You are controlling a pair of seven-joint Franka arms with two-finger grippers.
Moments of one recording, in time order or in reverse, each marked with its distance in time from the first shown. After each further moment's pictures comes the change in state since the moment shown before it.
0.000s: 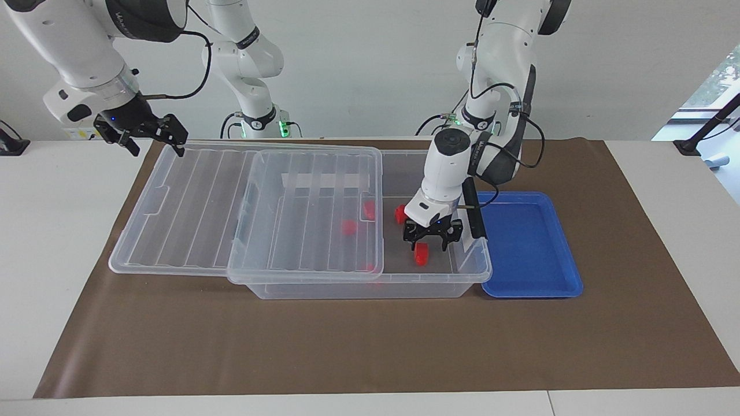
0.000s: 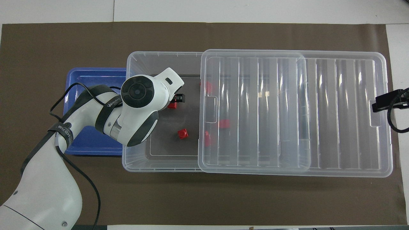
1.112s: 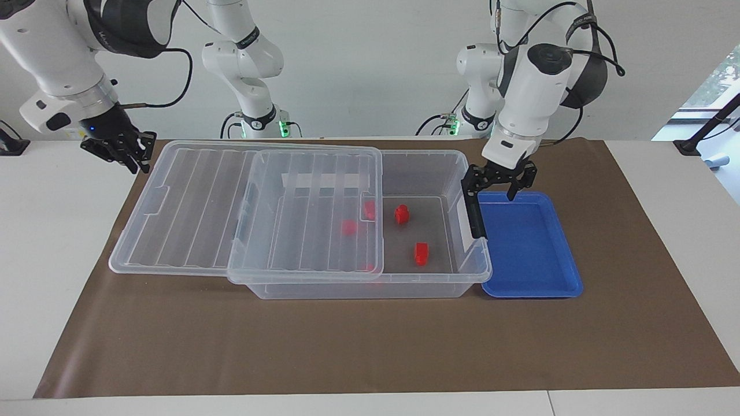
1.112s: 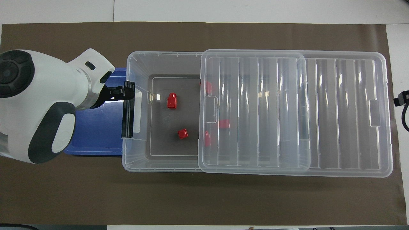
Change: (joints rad) left arm 0.226 -0.235 0.017 0.011 -0.178 -0.249 0.220; right arm -0.017 -0.002 -0.079 -0.084 -0.013 0.172 -0.191
